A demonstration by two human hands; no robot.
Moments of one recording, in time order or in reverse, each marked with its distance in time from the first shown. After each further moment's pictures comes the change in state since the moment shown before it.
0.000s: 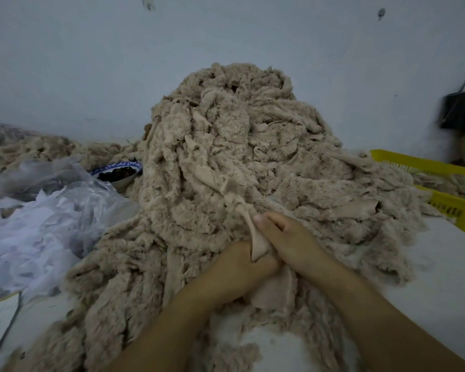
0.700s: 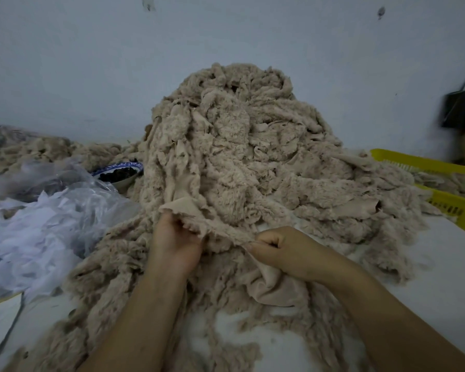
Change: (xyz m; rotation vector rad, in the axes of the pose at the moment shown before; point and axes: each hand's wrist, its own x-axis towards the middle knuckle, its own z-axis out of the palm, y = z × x) left_hand 0.018 -0.022 -0.066 -1.505 0.643 -0.136; right_hand -0.005 0.003 -0.011 -0.185 -0.379 -0.012
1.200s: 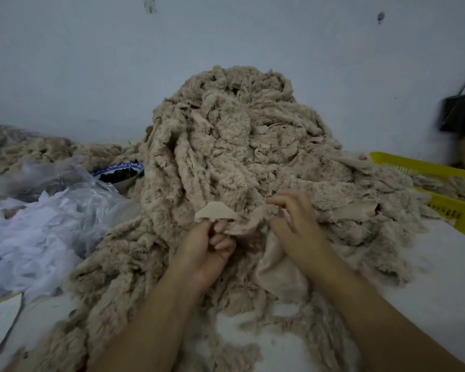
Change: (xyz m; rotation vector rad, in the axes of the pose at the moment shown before) left_hand -0.014 -0.030 0.007 0.101 -0.212 -0.175; right_hand 0.006 0.001 -0.003 -0.213 0.608 -0.081
